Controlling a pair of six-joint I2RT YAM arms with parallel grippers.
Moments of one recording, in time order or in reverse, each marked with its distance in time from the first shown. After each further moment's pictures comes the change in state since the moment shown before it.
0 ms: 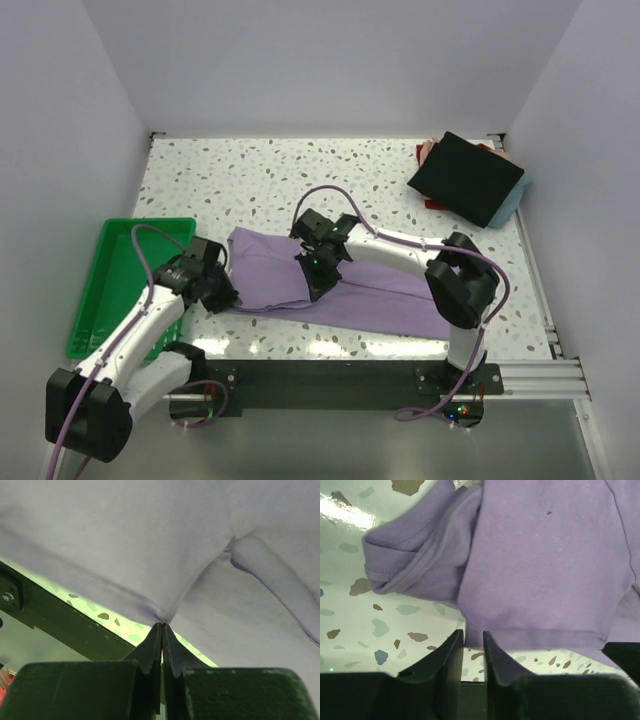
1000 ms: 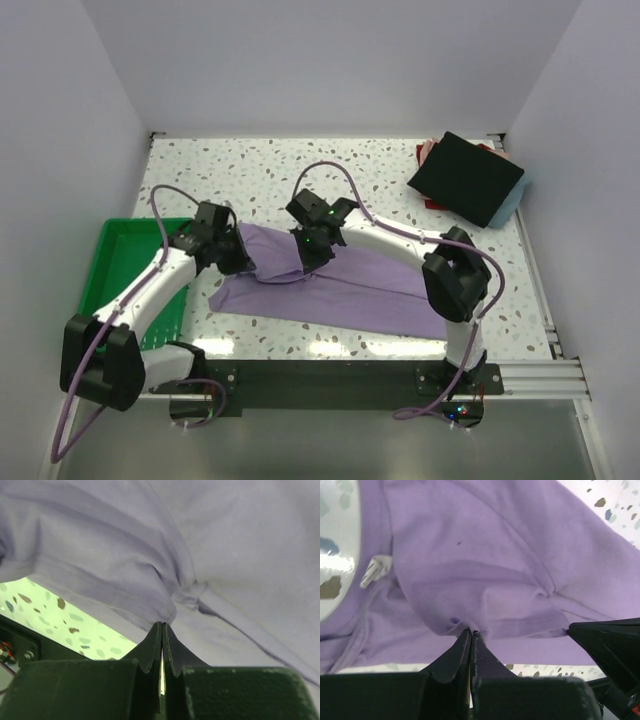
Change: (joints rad) left arm 0.020 0.296 0.210 0.230 0.108 0.171; right arm -0.024 0.072 0.192 0.000 0.180 0.071
